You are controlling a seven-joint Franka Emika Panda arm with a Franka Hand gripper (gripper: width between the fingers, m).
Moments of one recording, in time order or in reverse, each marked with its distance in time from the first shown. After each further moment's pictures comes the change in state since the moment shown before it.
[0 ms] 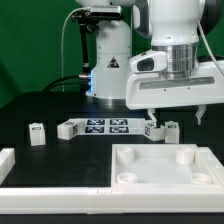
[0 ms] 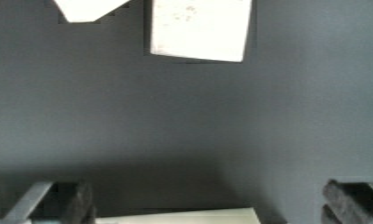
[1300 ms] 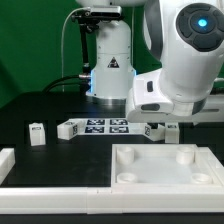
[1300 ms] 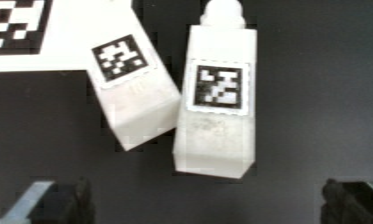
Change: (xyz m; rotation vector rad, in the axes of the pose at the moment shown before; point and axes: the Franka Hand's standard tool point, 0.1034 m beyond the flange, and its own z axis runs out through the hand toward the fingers) arm -0.016 0.002 0.015 -0.049 -0.745 0.025
